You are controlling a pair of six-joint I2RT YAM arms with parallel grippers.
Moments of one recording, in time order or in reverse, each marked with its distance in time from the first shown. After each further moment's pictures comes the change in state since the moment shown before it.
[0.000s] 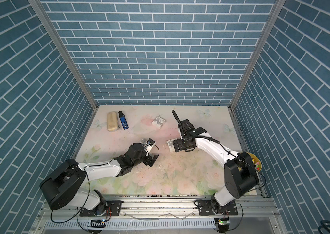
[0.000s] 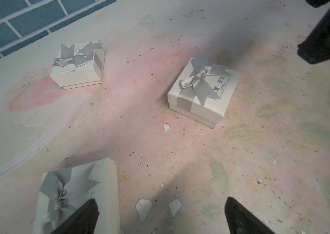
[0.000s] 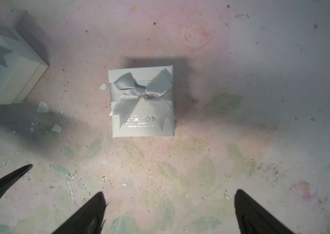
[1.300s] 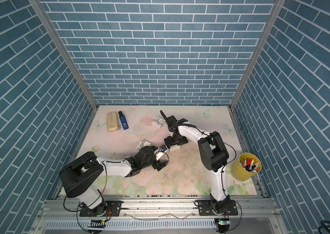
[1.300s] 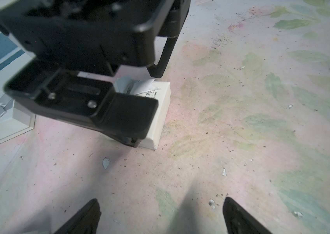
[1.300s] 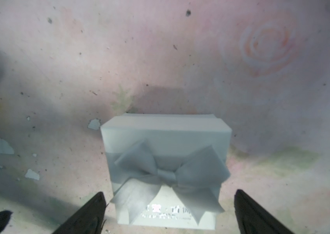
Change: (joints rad) left arm -0.117 0.192 0.089 0.116 0.071 0.119; right arm 0.042 0.445 0.364 -0.140 -0.020 -0.001
